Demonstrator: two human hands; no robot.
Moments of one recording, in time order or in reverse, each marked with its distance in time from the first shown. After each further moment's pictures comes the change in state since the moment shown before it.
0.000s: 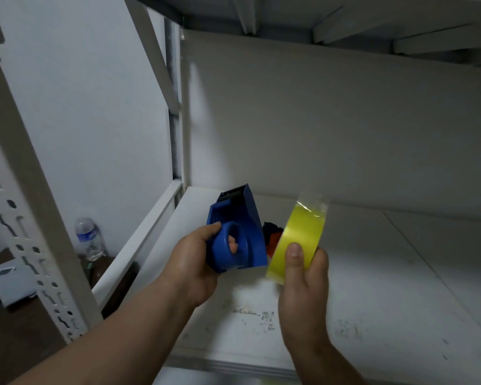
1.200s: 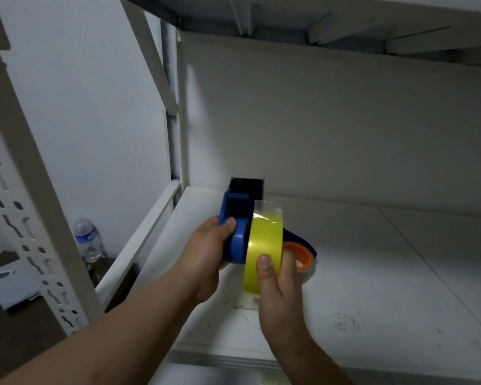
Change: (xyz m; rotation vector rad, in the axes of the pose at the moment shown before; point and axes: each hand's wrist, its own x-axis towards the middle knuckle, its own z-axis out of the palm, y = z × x) left_hand -0.011 0.000 0.013 0.439 -0.133 0.205; right_hand -0.020 0.015 0.011 0.029 -0.245 -0.059
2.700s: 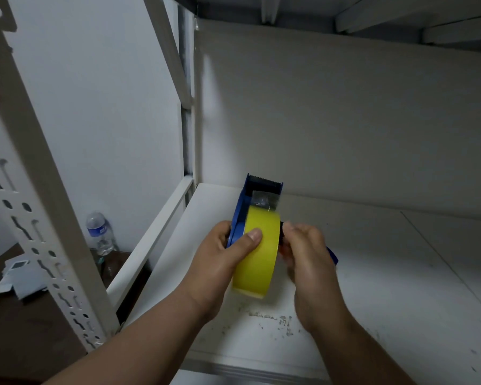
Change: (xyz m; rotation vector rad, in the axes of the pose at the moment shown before) left_hand 0.001 -0.017 -0.024 0.026 -0.113 0.225; right_hand 0.054 -0.021 0.002 0.196 -0.018 0.349
